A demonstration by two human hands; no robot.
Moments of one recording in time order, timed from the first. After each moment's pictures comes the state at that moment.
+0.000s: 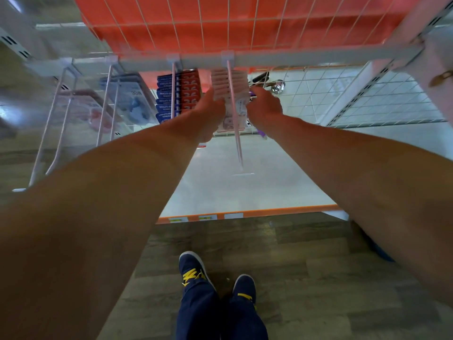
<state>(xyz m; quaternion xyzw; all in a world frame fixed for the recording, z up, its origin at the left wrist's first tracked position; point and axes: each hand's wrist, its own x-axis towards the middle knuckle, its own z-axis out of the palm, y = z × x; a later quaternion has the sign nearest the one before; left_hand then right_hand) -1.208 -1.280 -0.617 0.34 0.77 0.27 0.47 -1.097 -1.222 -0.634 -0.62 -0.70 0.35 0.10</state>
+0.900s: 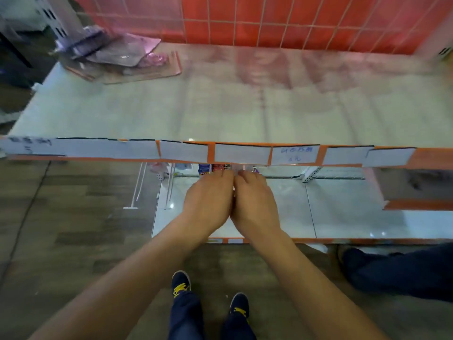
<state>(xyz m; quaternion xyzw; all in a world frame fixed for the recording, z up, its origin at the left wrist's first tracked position) -1.187 -1.452 -0.361 0.63 0.76 0.05 0.15 -1.092 -1.429 -0.372 -0.47 -0.86 0.17 0.07</state>
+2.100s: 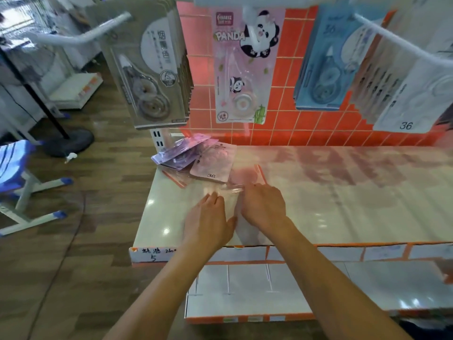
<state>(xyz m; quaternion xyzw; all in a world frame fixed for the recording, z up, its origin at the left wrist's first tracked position) -1.420 -1.429 -0.300 0.61 0.78 0.08 0.07 -1.314 -1.348 -0.288 -0.50 -0.86 0.04 0.03</state>
